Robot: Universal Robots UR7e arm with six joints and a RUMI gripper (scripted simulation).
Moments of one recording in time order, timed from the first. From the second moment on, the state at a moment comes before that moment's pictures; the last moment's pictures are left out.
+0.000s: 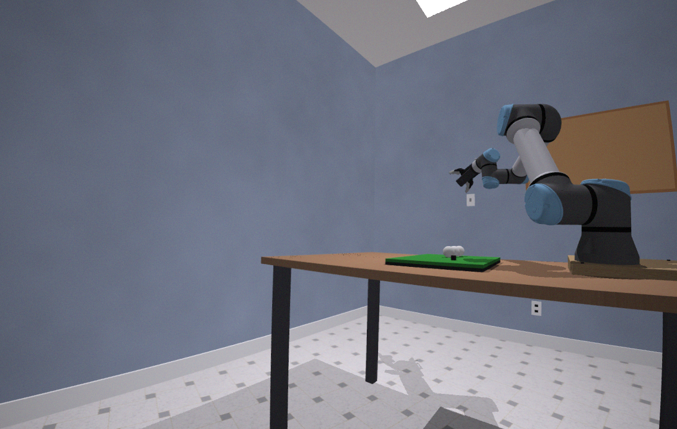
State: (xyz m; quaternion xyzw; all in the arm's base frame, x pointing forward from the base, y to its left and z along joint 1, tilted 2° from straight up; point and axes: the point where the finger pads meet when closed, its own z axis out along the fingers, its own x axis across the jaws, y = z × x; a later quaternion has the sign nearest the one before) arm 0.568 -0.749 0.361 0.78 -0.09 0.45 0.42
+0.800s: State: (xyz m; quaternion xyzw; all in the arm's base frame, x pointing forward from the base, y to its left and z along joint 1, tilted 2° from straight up) arm 0.590 -0.332 0.160 0.98 -0.11 0.17 0.07
